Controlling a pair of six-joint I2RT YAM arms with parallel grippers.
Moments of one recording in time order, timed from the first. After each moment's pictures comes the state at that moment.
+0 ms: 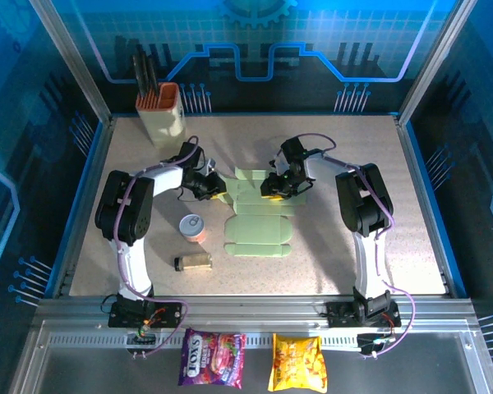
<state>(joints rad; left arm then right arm) -0.19 1.99 1.22 -0.37 0.58 -0.55 0.37 2.14 1.50 -0.64 -0.55 0.33</state>
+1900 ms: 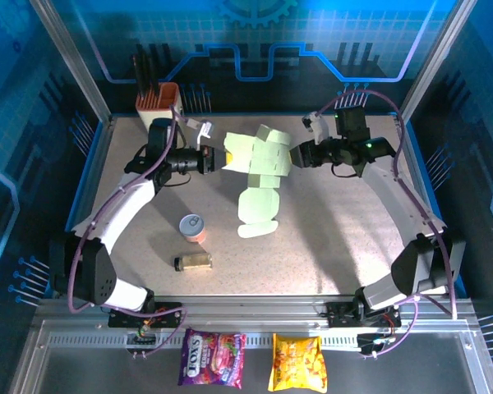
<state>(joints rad) -0.22 1.44 1.18 -0.24 0.86 -0.32 0.24 1.49 1.44 -0.72 -0.52 -0.08</state>
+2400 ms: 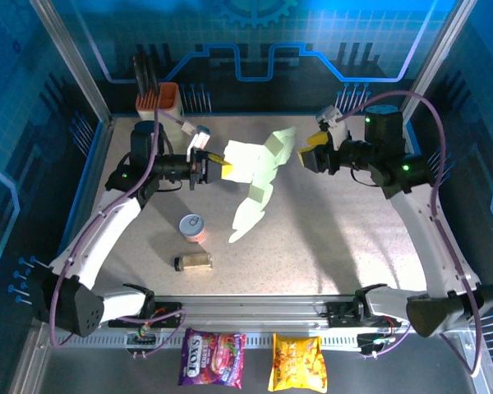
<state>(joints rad) -0.24 1.23 1.16 -0.30 1.10 -0.11 0.24 1.22 1.48 -0.78 -0.62 -0.27</state>
